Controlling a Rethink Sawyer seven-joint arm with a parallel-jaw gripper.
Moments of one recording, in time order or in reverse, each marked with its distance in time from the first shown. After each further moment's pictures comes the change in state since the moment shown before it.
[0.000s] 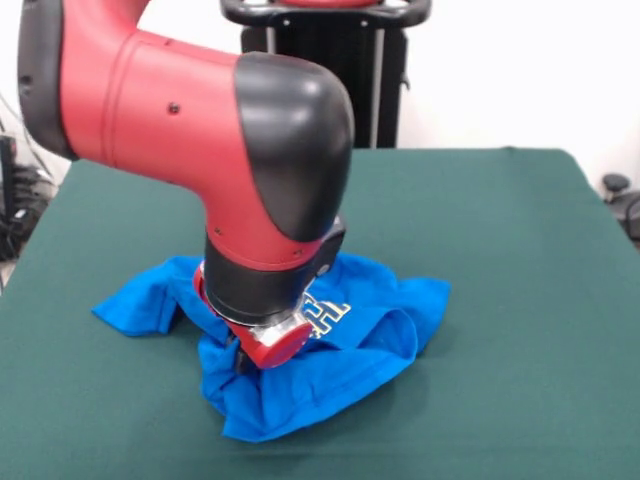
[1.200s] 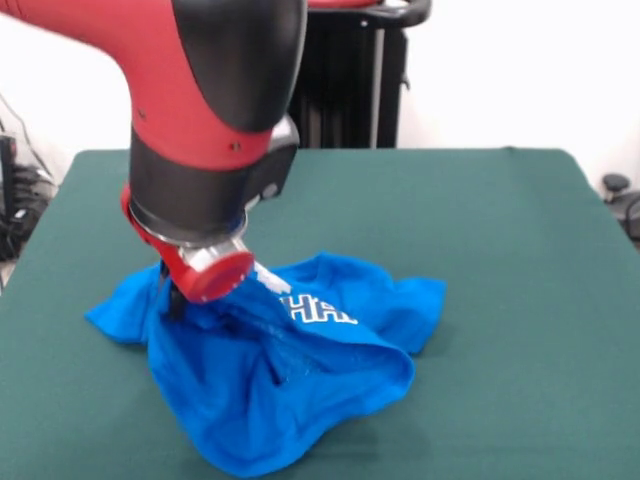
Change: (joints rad) arm -0.009 -0.137 -0.036 0.010 -0.056 0.063 0.000
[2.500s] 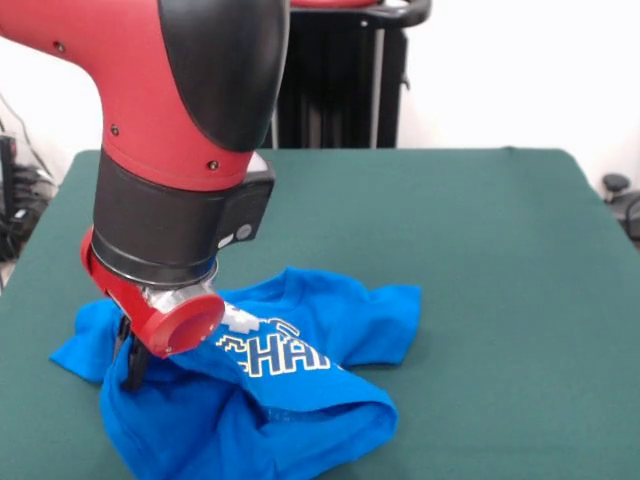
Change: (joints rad) arm -0.011 0.043 0.000 -0.049 -0.007 -0.231 0.000
